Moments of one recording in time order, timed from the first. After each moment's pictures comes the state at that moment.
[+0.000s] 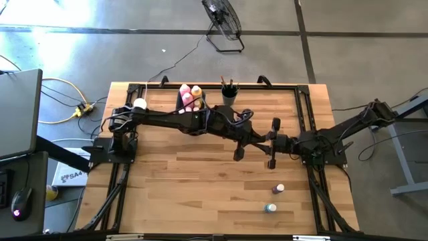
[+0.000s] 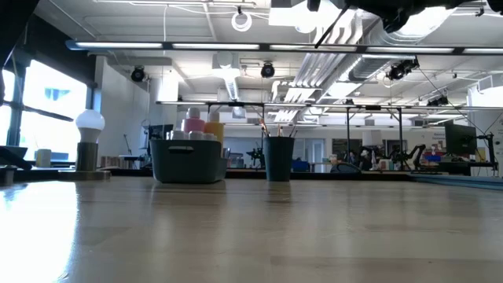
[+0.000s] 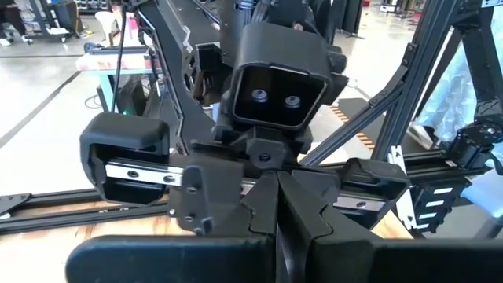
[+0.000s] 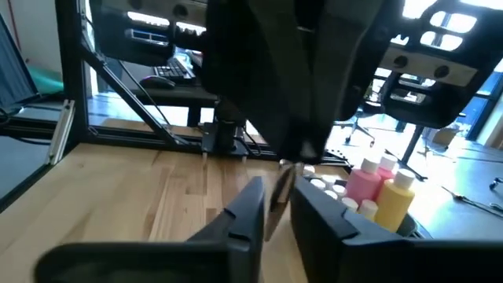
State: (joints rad) left arm -0.02 1.91 1.76 0.03 0.16 0.02; right arm 0.37 0.91 0.47 0.42 0.51 -0.13
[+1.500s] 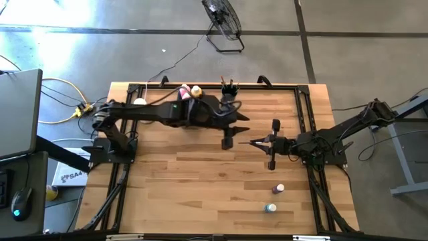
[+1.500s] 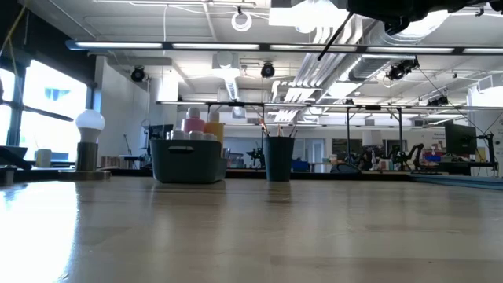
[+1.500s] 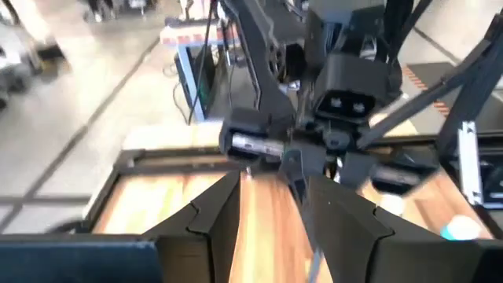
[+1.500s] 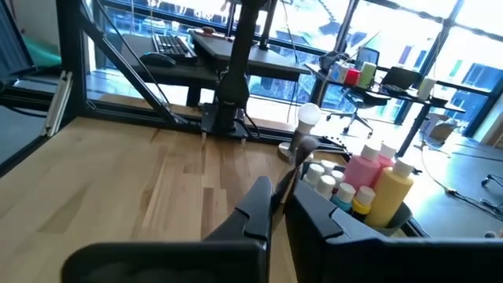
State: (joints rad) left arm -0.02 1.73 1.78 -0.30 -0.09 0.08; right arm 0.38 0.91 0.47 0.35 0.52 -0.15
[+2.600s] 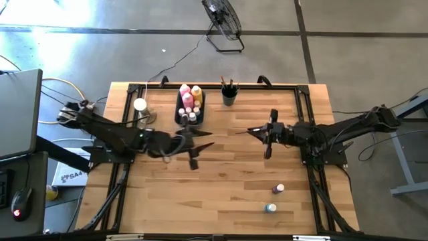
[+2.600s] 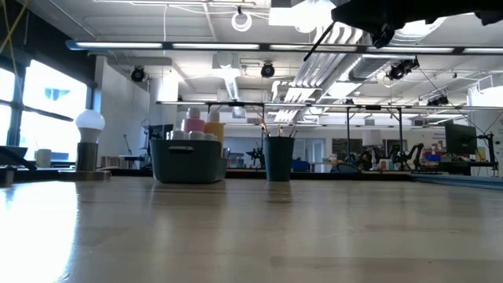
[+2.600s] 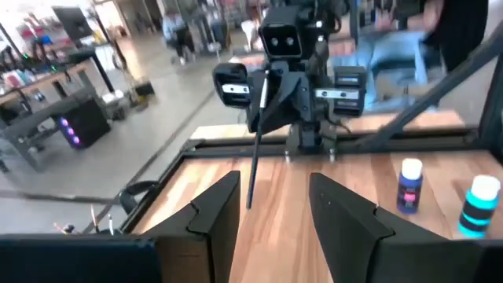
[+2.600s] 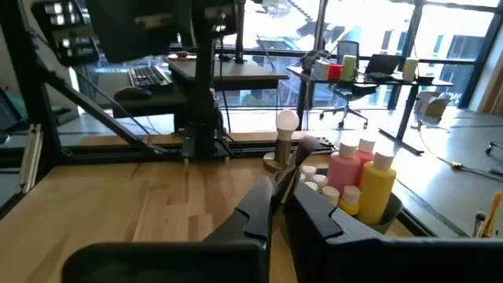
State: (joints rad) left arm -0.32 1.29 1.07 0.11 -0.62 0.10; right arm 0.17 0.91 0.47 0.41 0.37 -0.03
